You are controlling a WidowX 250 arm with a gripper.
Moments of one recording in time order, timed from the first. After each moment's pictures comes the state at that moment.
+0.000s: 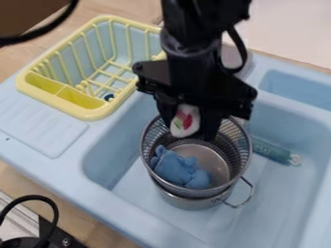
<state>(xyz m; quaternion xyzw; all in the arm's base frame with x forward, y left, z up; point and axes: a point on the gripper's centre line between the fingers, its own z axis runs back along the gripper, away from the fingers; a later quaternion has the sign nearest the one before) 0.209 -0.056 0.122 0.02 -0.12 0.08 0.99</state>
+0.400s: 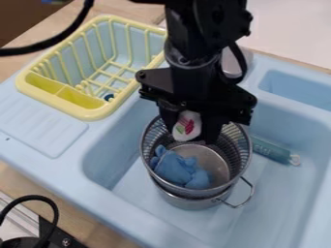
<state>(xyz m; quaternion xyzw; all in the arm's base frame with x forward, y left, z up) 0.212 -0.055 0.118 0.02 -0.14 0.09 0.99</state>
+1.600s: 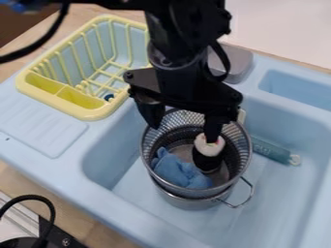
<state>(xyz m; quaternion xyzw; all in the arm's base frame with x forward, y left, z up) 0.210 -0.046 0.121 0.01 -0.16 0.10 0.98</state>
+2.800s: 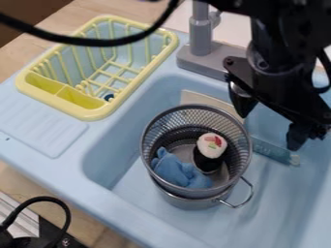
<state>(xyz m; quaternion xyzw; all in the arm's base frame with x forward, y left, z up) 0.248 -0.126 0.118 -0.01 -0.21 -0.14 0.97</state>
